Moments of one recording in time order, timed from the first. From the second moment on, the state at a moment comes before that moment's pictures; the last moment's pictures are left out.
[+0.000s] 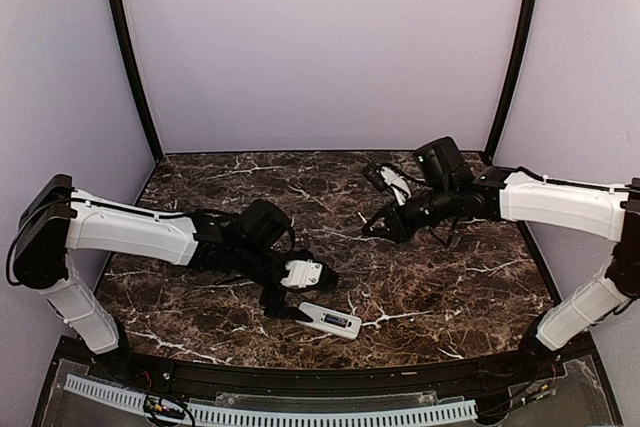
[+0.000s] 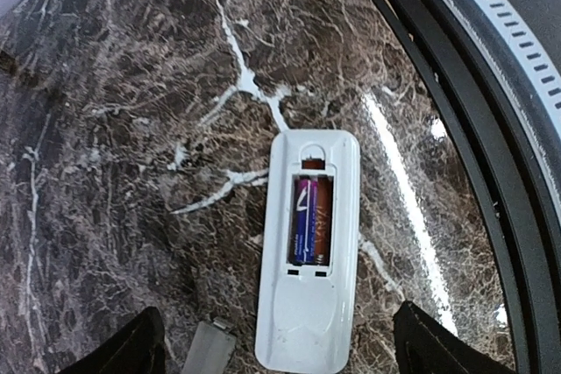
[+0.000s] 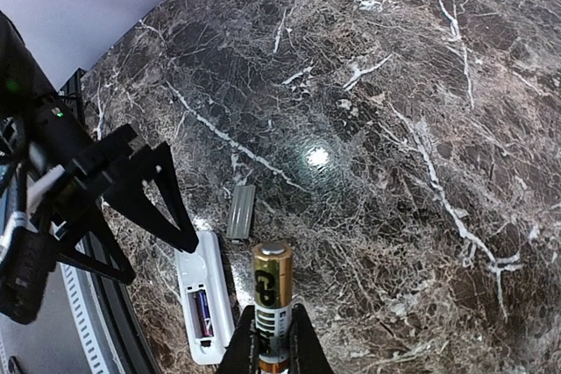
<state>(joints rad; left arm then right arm) -0.99 1.60 0.94 -0.23 0.41 0.74 0.73 1.43 1.02 -0.35 -0.45 0.07</state>
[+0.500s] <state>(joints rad) -0.99 1.82 1.02 -0.28 0.43 0.80 0.62 1.70 1.22 -0.44 -0.62 -0.11</state>
